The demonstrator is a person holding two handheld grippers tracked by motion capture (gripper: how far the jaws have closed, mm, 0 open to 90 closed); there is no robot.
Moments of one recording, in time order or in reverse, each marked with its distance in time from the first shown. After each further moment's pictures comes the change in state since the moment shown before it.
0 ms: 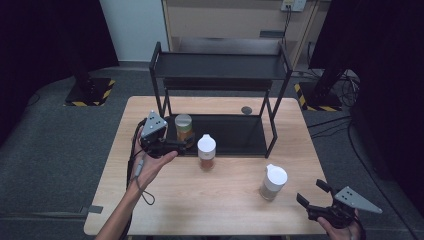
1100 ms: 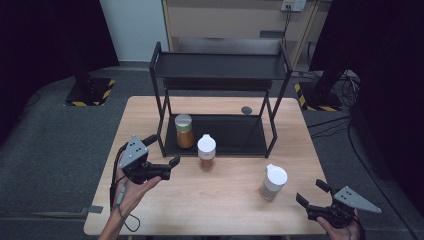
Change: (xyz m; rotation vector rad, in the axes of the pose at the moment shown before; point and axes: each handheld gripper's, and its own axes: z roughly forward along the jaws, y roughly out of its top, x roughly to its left) left arm -0.010 -0.053 -0.054 -0.071 0.005 0.019; right arm 0.001 0.001 0.001 0.005 -0.002 -0.003
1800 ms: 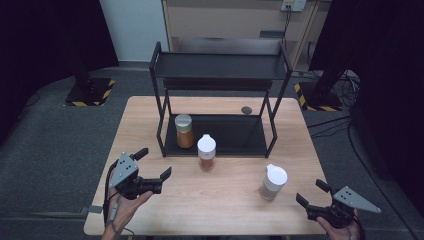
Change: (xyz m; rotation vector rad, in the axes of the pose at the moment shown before) left arm -0.004 -0.047 -0.022 -0.023 0.038 -0.014; right arm 0.001 0.001 0.000 0.004 -0.002 -0.001
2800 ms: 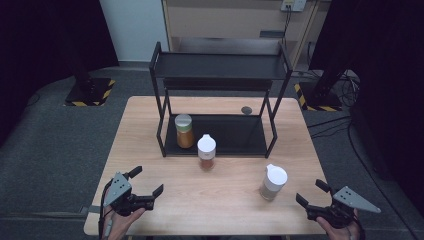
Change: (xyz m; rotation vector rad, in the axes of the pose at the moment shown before) left arm 0.010 -0.064 -0.019 0.028 -0.010 -0.043; right arm 0.000 0.000 0.000 0.001 0.001 -0.004
